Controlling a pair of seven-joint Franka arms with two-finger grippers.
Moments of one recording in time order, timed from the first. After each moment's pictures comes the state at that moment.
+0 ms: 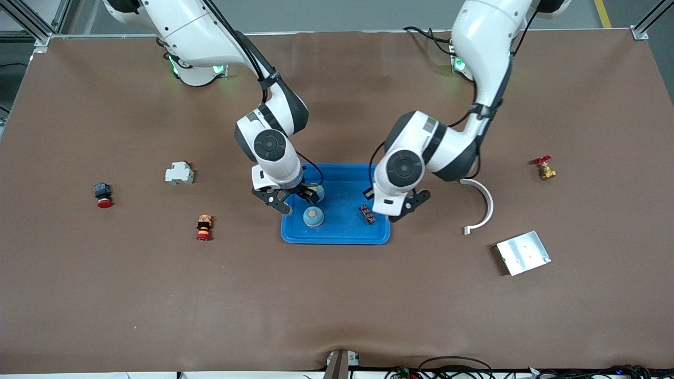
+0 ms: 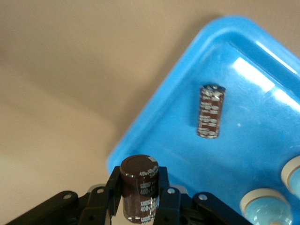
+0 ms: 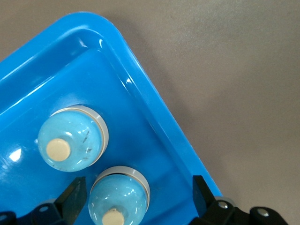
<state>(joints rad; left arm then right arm) -0.59 0.59 0.00 -1.52 -0.17 1.89 -1.07 0.62 0.59 0.03 -1.80 0.05 2.40 1.19</state>
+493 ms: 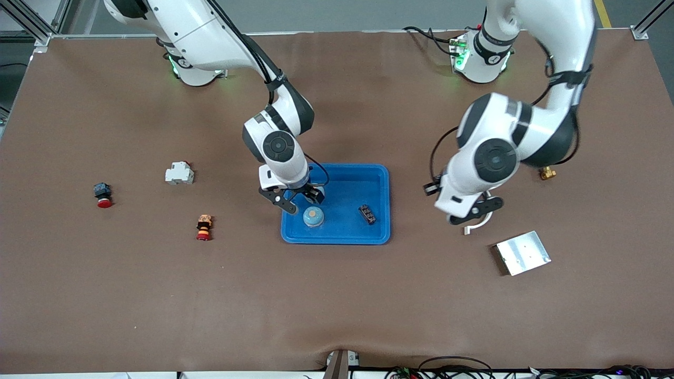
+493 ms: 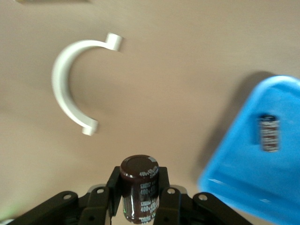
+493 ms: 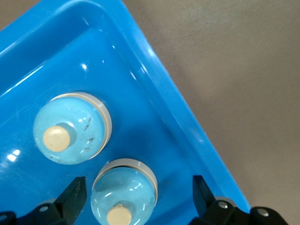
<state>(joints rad) -0.39 0.35 0.01 -1.68 -0.03 1.78 -0.68 0.64 0.63 0.03 -1.77 0.05 2.40 1.23</state>
